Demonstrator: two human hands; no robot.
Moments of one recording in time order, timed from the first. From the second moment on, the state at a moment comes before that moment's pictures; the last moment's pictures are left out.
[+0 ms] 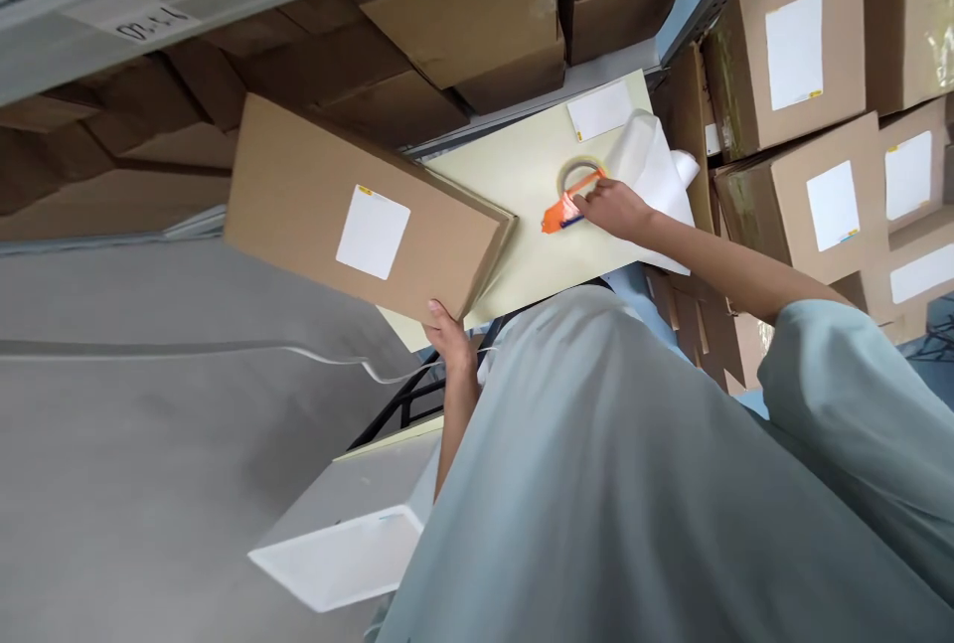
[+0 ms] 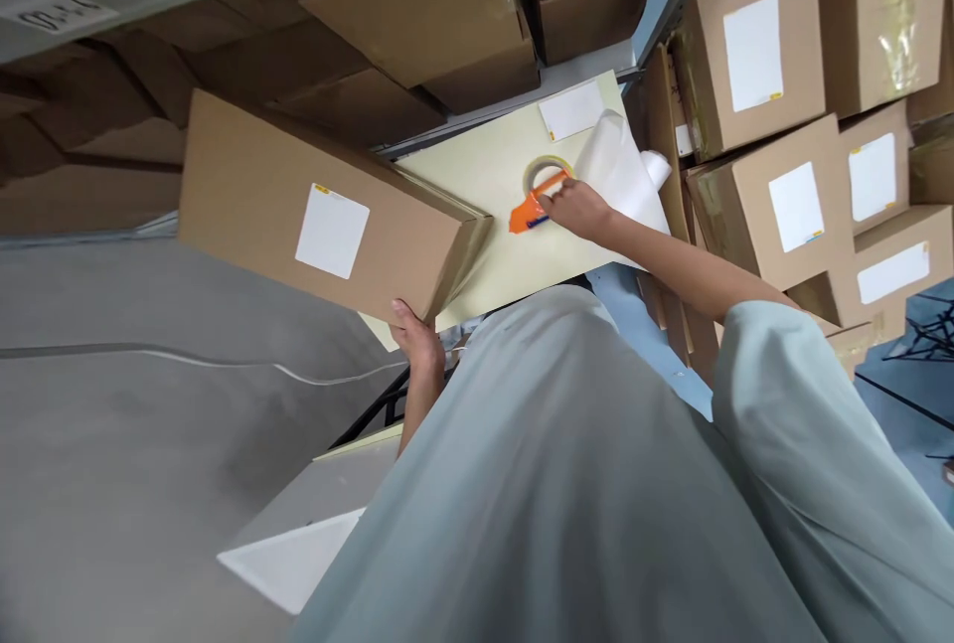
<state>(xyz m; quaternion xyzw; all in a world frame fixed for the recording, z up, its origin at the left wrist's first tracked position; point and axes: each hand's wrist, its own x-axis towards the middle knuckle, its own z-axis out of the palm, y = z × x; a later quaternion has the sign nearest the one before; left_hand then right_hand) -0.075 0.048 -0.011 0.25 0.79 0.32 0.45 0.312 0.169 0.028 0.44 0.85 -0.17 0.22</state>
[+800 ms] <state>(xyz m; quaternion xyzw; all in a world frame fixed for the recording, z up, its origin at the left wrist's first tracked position) -0.124 0.199 0.056 0.52 0.79 0.26 0.19 0.157 0.143 0.005 0.30 0.89 -0.29 0.16</state>
